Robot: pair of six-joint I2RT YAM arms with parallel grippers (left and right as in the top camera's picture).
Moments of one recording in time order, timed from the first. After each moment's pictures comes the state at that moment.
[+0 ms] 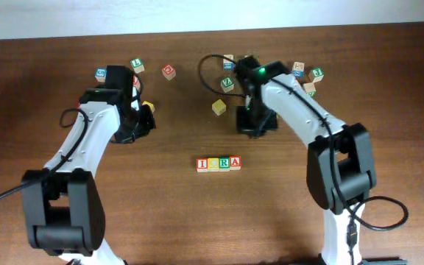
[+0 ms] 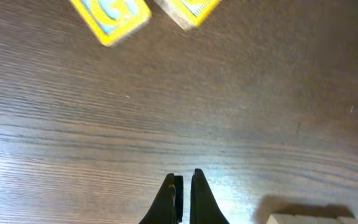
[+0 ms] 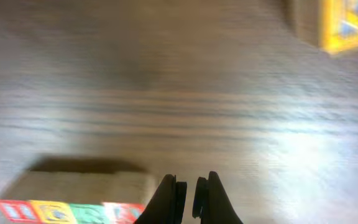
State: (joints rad) left arm -0.09 1.85 1.37 -0.87 0.12 -0.36; right arm 0.37 2.14 1.75 -1.23 -0.10 0.42
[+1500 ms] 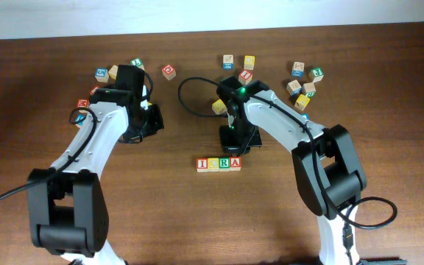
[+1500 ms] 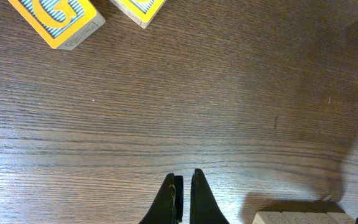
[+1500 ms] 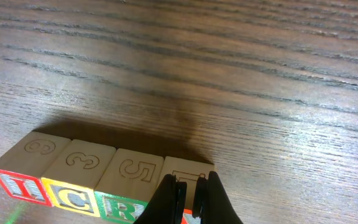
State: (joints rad) left arm -0.14 1.85 1.37 -0.84 0.11 -0.36; right arm 0.47 2.15 1.62 -1.12 -0.23 0.39
